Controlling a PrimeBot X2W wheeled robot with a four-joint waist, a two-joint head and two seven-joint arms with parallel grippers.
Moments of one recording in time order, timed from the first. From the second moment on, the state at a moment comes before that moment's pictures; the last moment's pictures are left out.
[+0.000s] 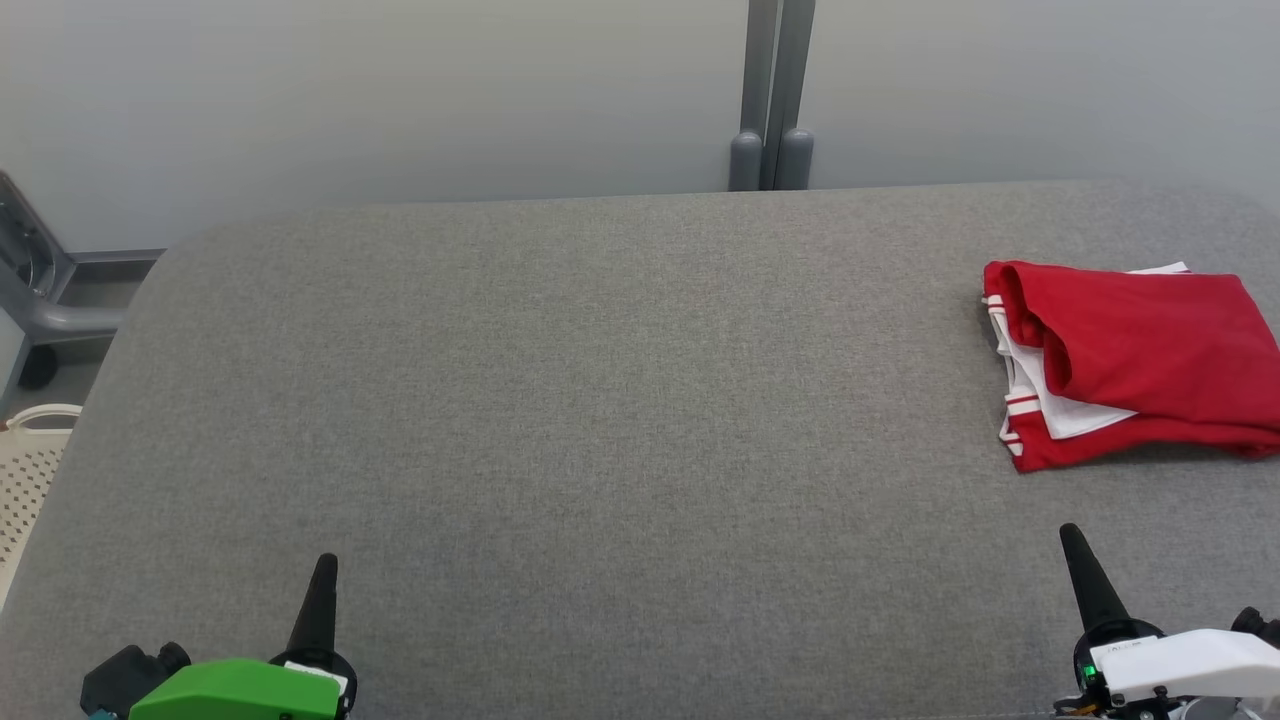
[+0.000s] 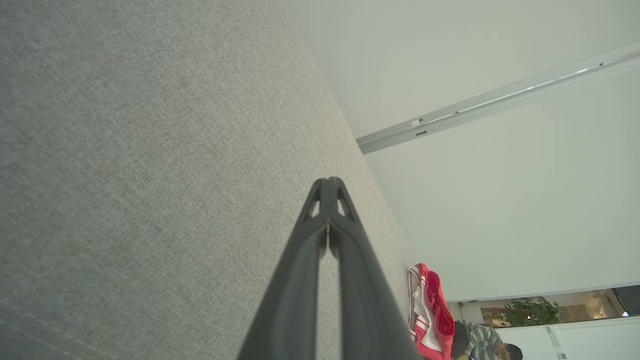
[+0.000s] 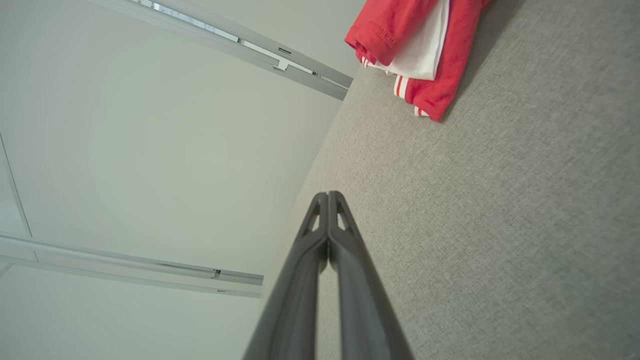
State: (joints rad) left arm 0.05 0.12 -0.07 0.19 -1.27 -0.04 0.01; right arm 0.10 -0.04 -0.11 0.10 1.20 0.13 0.04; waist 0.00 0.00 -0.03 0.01
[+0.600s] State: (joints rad) left arm 0.03 0.10 -0.03 0.17 -1.39 -0.07 0.04; right arm 0.11 -0.04 -0.12 0.07 1.35 0.13 0.06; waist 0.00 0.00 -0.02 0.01
